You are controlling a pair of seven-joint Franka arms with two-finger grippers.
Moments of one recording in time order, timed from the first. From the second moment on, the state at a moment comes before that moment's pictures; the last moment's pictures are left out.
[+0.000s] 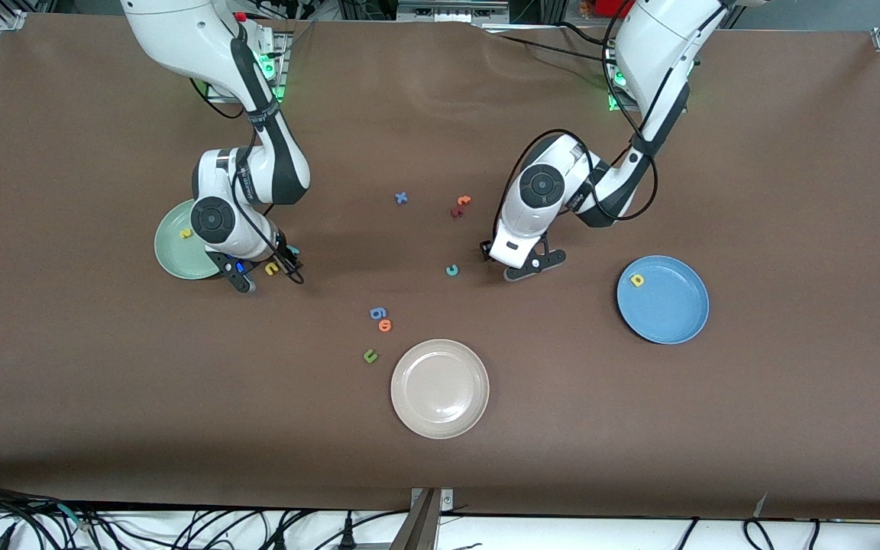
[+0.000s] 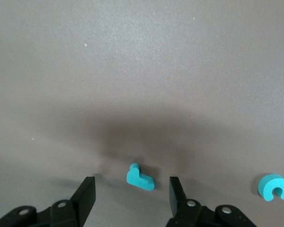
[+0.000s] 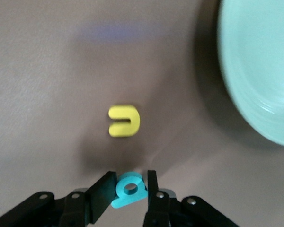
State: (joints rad) left arm -0.40 0.58 -0.25 -1.96 0.09 2.49 -1.08; right arm 0.71 0.48 -0.39 -2.07 0.34 2.26 0.92
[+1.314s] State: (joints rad) left arm -0.42 0.60 -0.24 -1.95 0.12 2.49 -1.18; right arm 0.69 0.48 -0.73 -2.20 0.34 2.13 0.33
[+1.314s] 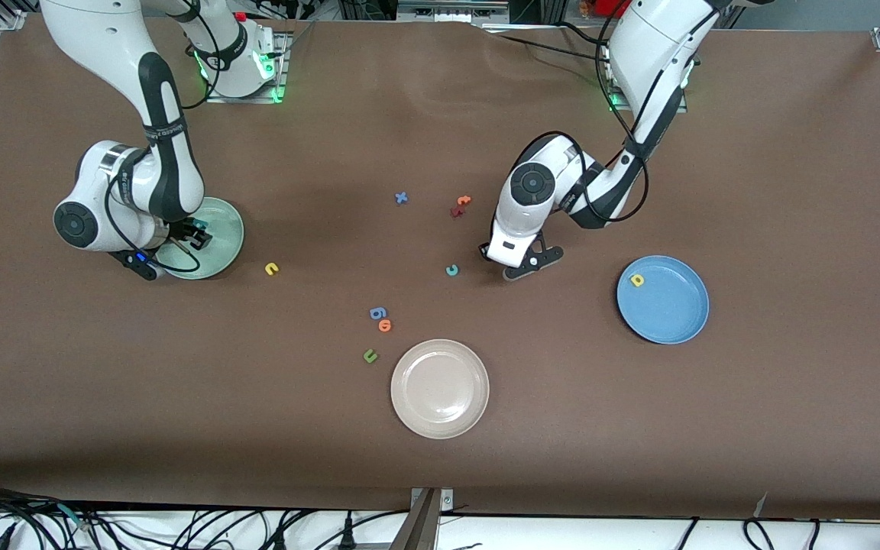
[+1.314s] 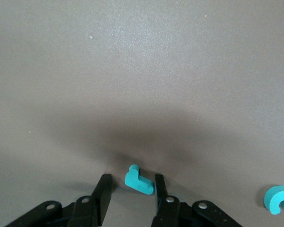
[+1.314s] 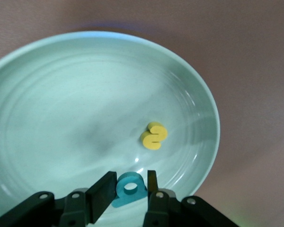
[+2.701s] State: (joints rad) left arm -0.42 0.60 -0.23 -1.89 0.12 2.36 -1.18; right arm 0.86 0.53 -0.68 -2.11 0.57 2.27 0.43
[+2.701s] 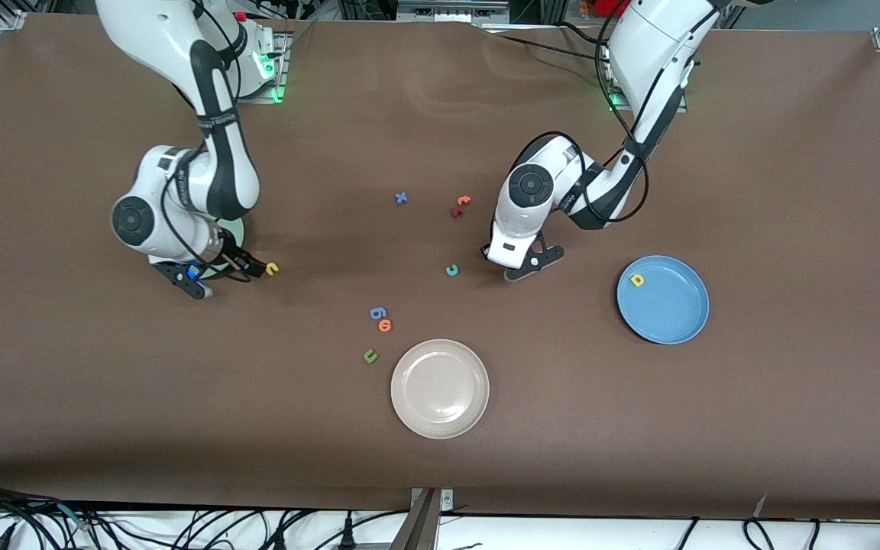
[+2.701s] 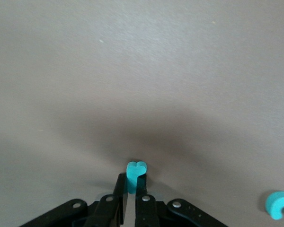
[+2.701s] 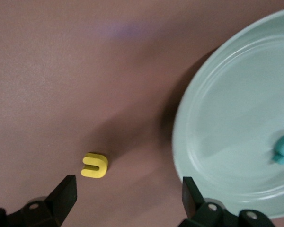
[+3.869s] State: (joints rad) left arm 0.00 0.63 -0.18 -1.62 0.22 1.85 -0.10; right arm 0.89 0.60 -0.67 -2.11 0.71 2.35 0.44
